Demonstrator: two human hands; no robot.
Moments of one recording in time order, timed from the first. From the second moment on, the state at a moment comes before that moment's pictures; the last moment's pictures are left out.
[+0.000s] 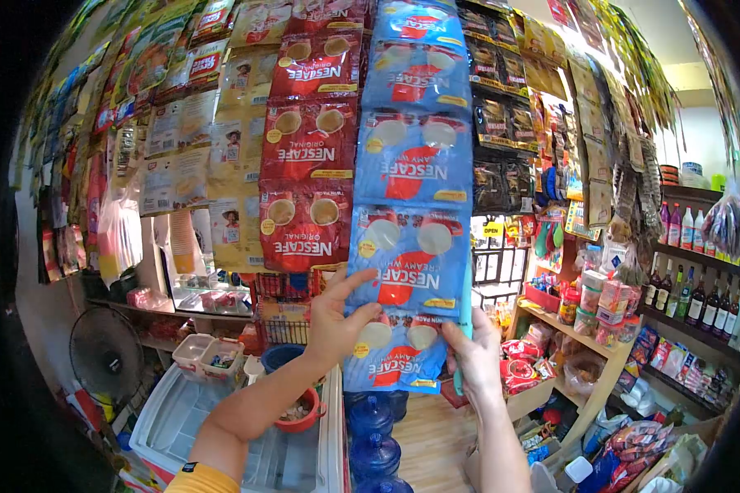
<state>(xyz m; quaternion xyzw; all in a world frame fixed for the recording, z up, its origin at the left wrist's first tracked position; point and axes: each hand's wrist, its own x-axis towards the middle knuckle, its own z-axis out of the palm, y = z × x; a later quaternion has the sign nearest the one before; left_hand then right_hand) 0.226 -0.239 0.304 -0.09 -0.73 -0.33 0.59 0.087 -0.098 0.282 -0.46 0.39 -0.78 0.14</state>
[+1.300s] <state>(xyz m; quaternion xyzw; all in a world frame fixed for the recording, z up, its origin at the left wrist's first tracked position) 0.213 -0.215 0.297 -0.06 -0.76 -0.22 0.61 0.056 -0.085 0.126 -0.39 0.40 -0.83 0.06</state>
